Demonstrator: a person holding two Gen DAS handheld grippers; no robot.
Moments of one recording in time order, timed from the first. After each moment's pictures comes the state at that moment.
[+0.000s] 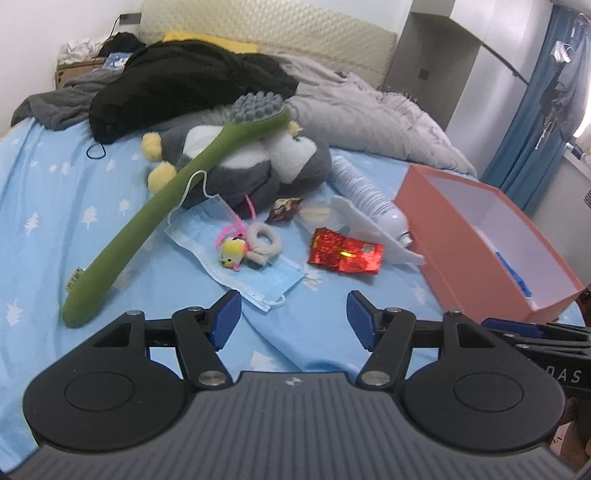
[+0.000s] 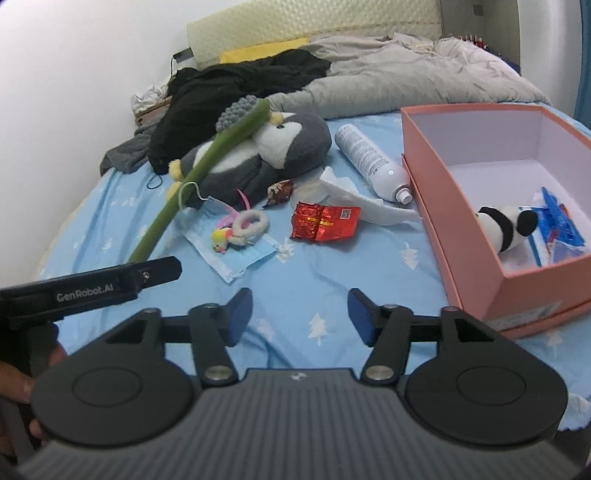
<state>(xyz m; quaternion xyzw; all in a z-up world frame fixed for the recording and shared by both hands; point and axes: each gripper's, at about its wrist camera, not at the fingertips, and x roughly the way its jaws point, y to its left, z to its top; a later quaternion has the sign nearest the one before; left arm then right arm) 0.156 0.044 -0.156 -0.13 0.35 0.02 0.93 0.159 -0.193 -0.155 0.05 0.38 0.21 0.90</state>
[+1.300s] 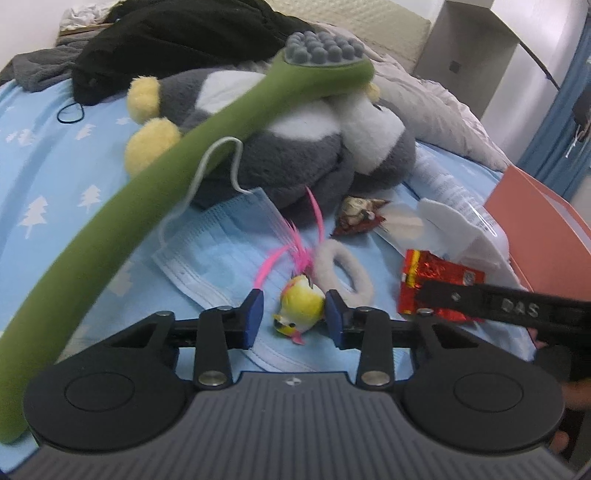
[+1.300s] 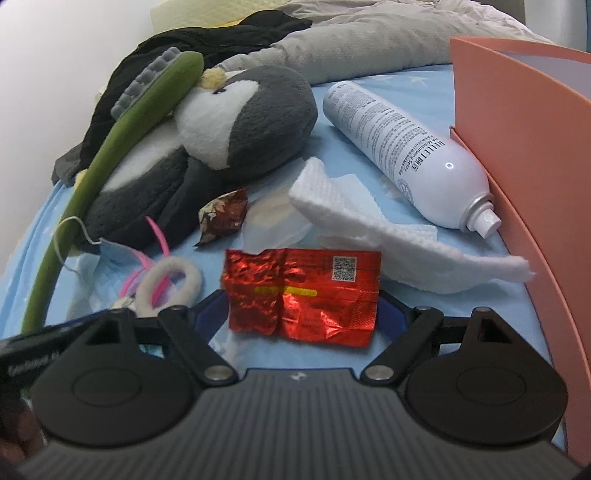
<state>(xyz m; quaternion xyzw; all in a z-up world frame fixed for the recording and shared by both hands) 0.292 0.112 -0.263 -0.15 0.37 0.03 0.92 0.342 -0.127 -0.266 0.07 0.41 0.19 0.89</state>
